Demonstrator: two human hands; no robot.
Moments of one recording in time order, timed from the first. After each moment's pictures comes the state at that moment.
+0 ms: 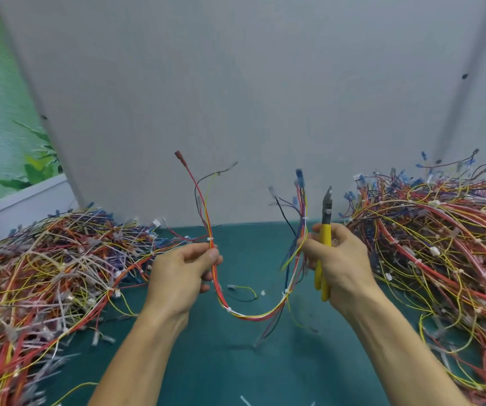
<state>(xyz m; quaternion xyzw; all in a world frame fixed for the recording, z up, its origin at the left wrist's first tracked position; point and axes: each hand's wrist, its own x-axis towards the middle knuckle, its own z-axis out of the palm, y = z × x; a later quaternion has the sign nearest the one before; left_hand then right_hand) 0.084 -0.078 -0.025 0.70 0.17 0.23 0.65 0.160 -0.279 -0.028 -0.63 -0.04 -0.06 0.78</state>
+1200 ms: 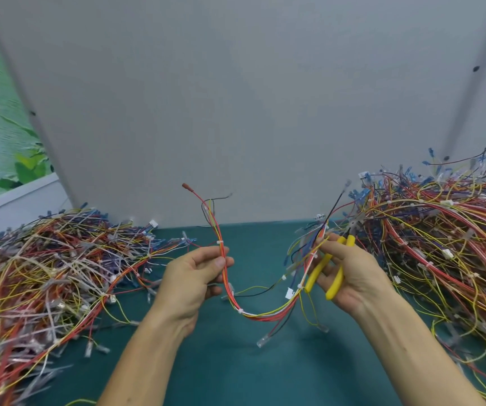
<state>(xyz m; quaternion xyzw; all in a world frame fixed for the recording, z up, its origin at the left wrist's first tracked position) 0.105 -0.072 -0.041 0.66 0.13 0.15 0.73 0.180 -0.283 -0.037 -0.42 0.07 0.11 0.90</state>
